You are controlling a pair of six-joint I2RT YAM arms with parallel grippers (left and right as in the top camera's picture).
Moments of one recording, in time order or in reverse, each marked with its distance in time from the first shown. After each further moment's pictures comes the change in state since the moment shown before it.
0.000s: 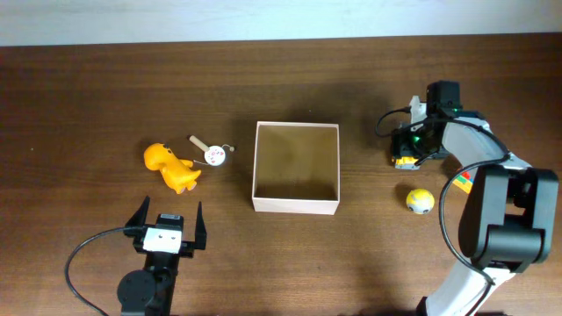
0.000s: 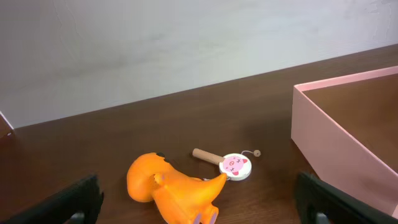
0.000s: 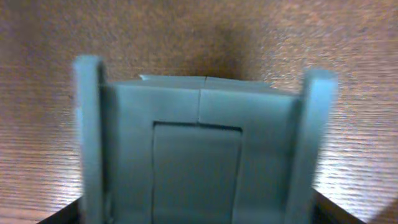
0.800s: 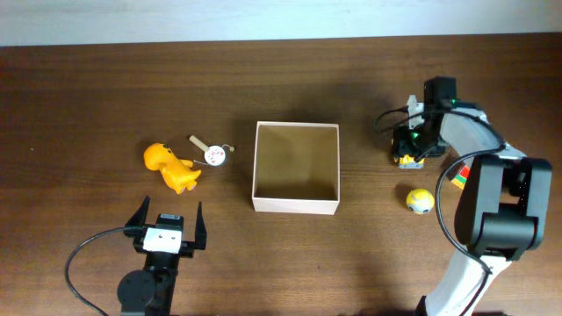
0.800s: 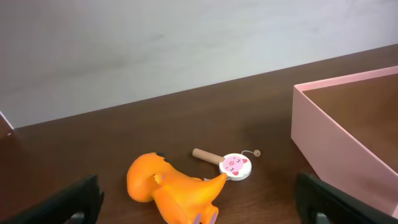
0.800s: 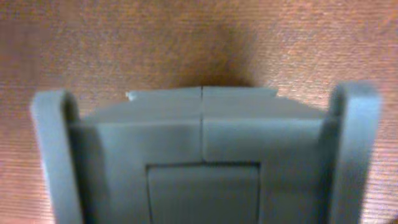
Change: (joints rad) left arm 0.000 0.000 0.000 0.000 0.000 0.000; right arm 0.005 0.071 0.123 -0.138 -0.006 -0.004
